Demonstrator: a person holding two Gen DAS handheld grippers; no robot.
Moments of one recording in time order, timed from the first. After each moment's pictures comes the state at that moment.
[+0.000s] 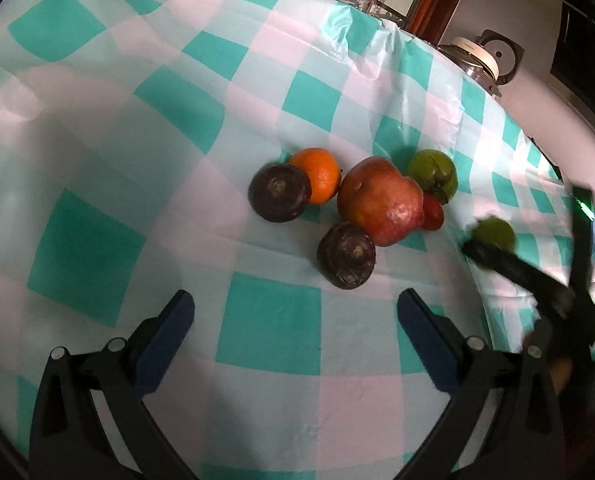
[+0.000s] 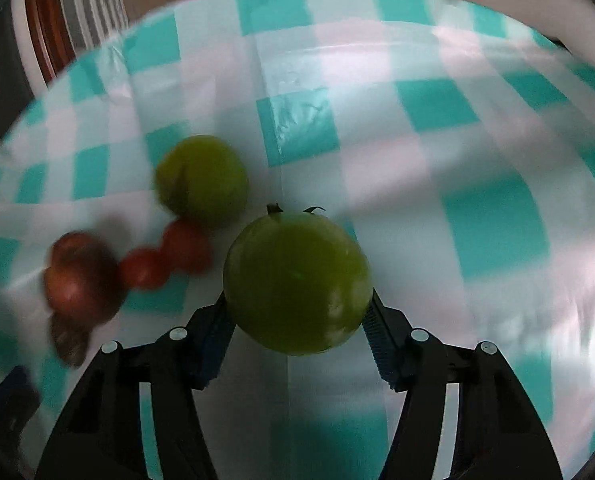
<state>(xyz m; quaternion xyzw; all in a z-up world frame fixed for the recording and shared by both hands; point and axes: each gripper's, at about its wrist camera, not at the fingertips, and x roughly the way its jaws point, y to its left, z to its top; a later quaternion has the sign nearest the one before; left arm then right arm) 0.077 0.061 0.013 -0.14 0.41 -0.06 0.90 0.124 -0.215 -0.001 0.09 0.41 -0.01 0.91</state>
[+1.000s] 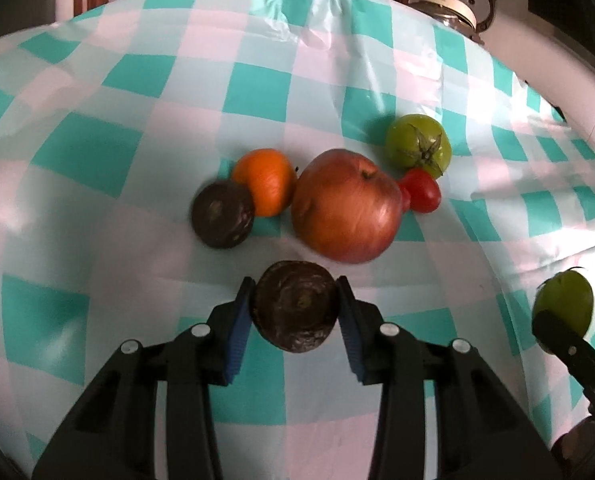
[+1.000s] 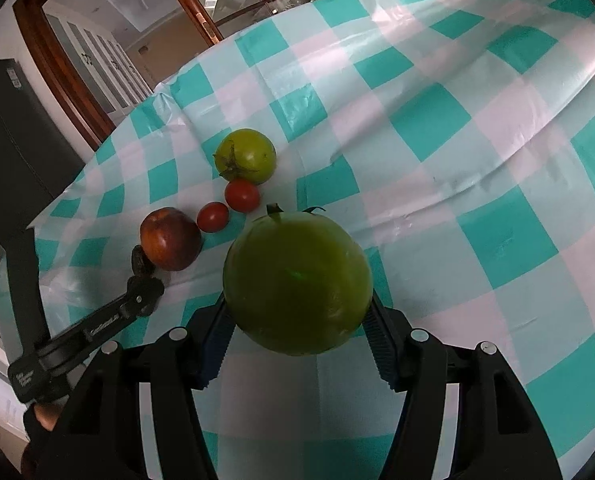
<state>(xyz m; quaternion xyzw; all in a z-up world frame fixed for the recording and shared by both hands) 0.109 0.017 0.008 -0.04 0.42 -0.07 0.90 0.031 -0.223 0.008 0.22 0.37 0.05 0.90</state>
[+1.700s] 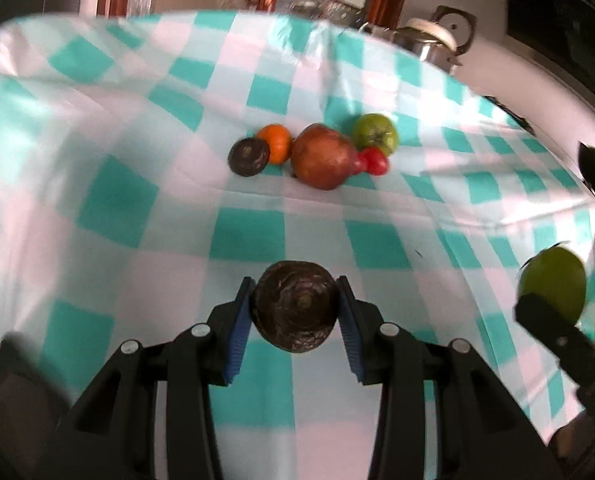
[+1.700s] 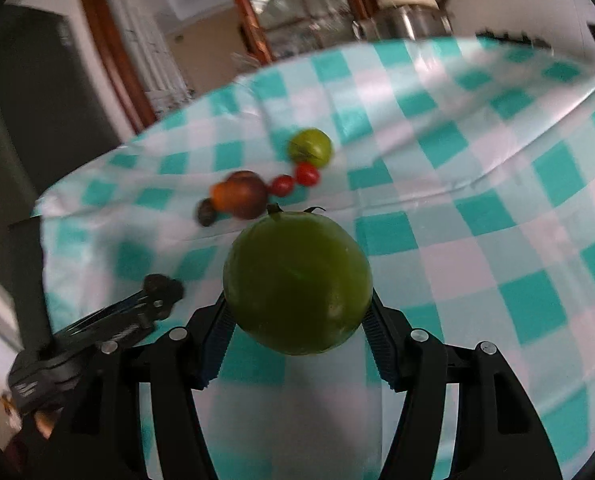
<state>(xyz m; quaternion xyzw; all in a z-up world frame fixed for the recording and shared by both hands) -0.025 0.035 0.034 -0.06 0.38 -0.09 0.92 -0.084 -0.169 0.056 0.14 0.33 0.08 0.93</state>
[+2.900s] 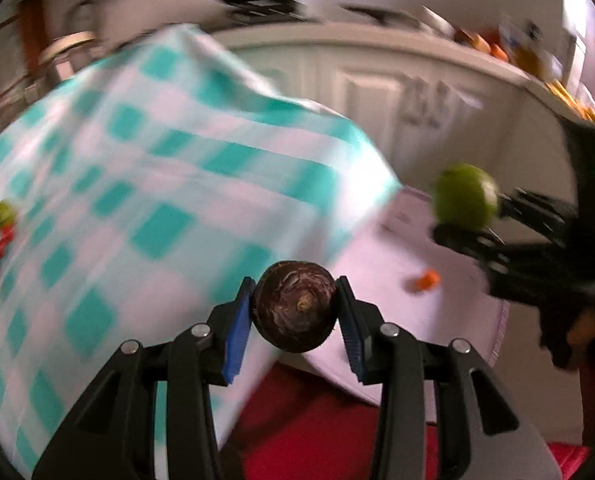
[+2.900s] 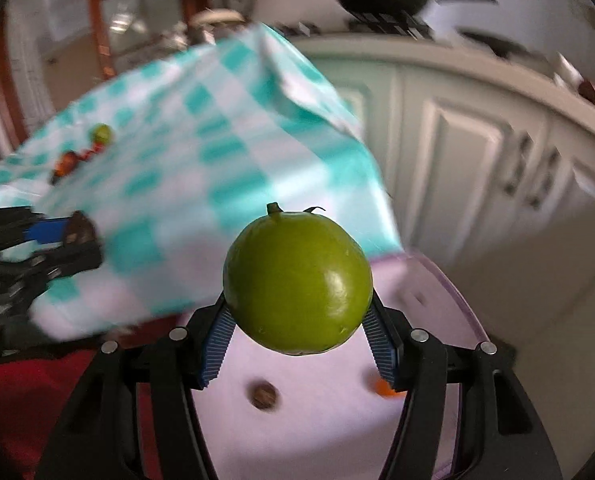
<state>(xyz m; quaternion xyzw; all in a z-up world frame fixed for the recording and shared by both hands) -0.313 -0.260 0.027 0.27 0.35 -0.50 0.74 -0.426 -0.390 -0.003 0.15 0.36 -0.21 0.90</state>
